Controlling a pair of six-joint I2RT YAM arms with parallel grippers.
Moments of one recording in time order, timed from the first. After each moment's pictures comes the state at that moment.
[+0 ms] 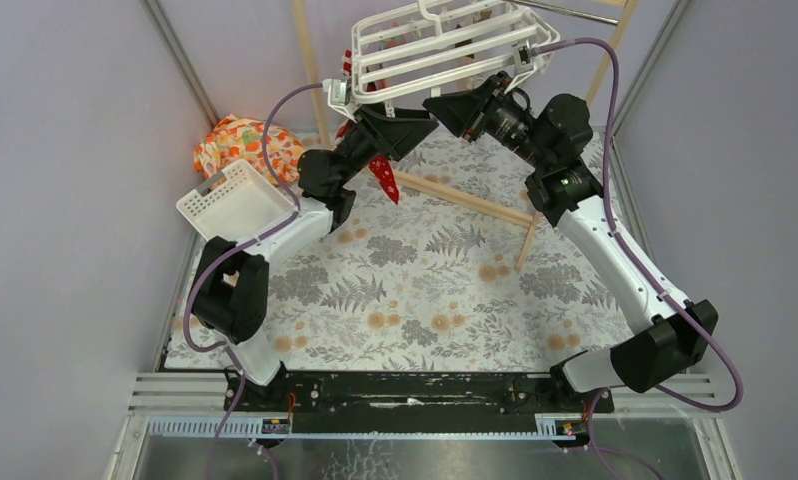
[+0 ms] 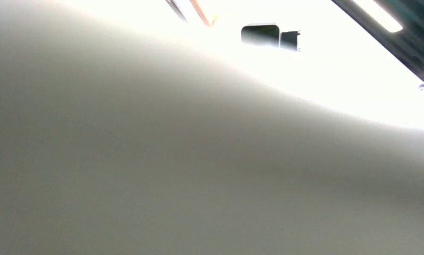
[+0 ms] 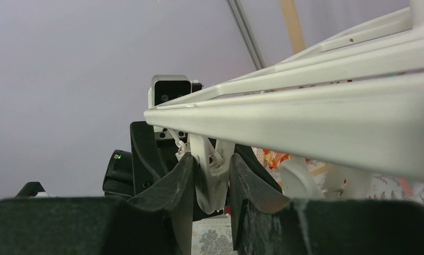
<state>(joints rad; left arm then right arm) -0.45 1.72 1.25 1.27 0.53 -1.22 0.43 1.42 1.47 0.24 -0.48 0.61</state>
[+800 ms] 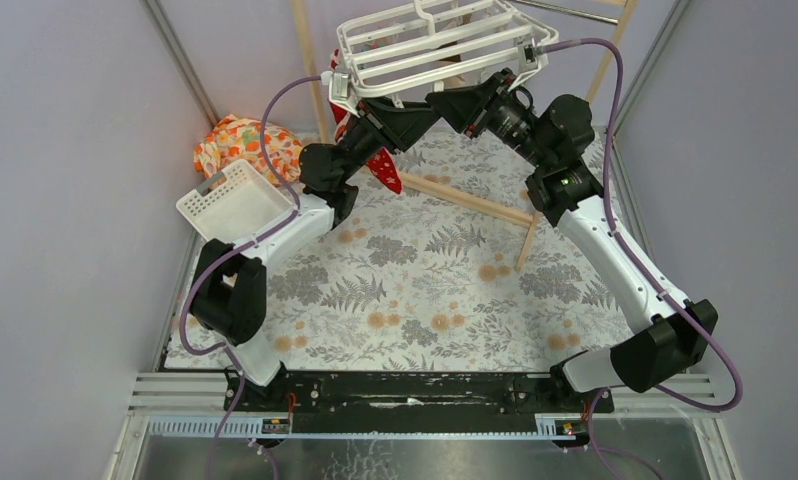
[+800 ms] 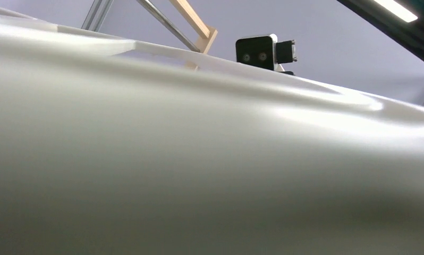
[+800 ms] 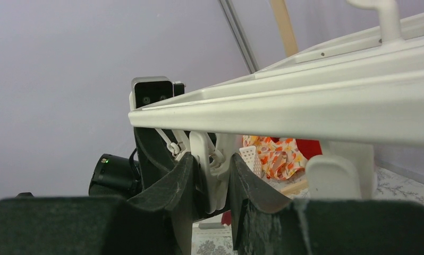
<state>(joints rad) -0.48 1.71 1.30 1.19 0.48 -1.10 0.44 1.42 1.46 0.28 -0.47 0.62</state>
